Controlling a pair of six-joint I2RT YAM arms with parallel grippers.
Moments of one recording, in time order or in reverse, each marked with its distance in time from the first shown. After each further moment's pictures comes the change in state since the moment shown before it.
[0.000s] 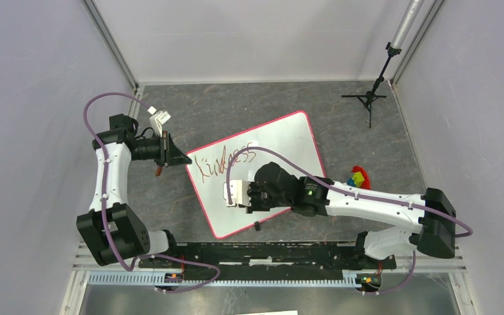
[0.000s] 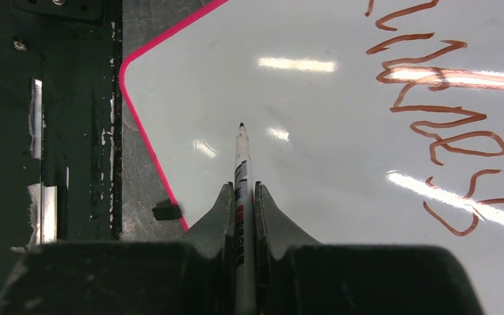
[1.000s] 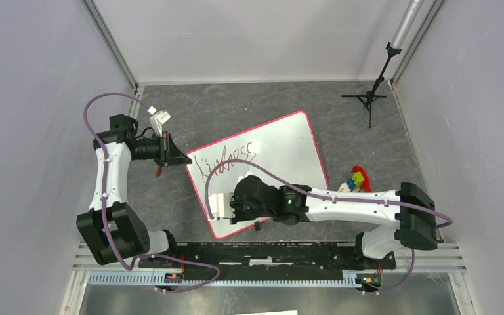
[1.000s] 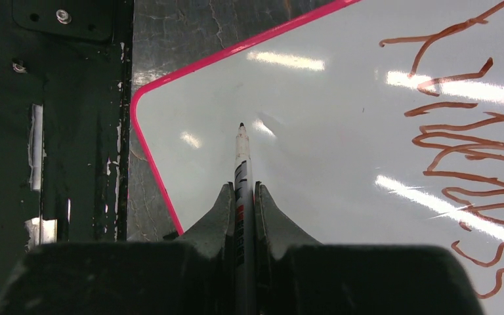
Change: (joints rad) left arm 0.000 0.006 0.000 0.000 0.001 0.000; right arm 0.111 0.140 0.067 0.049 0.122 0.001
